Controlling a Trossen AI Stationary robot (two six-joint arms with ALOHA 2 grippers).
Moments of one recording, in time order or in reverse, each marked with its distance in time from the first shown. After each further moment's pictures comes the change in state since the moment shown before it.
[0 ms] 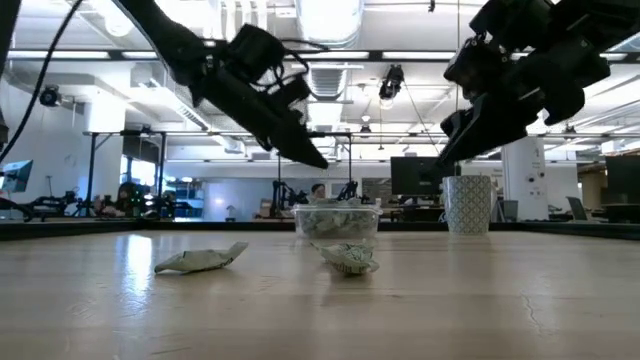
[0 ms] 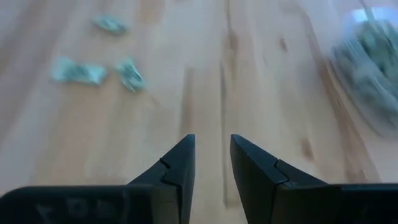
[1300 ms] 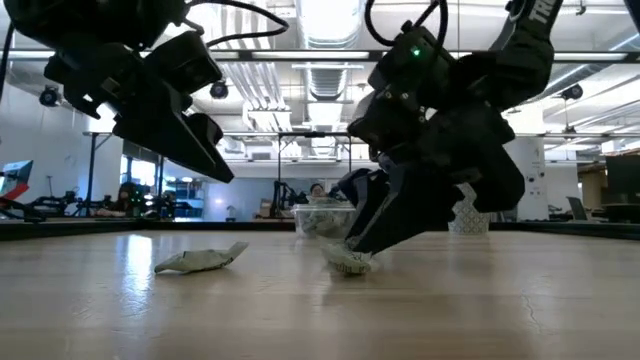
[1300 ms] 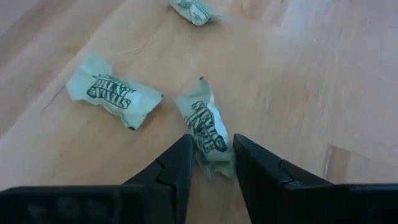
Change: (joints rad) left arm -0.492 -0.316 -0.384 -0.052 0.003 -0.349; right arm 0.079 0.737 0.352 0.301 -0.243 -0.164
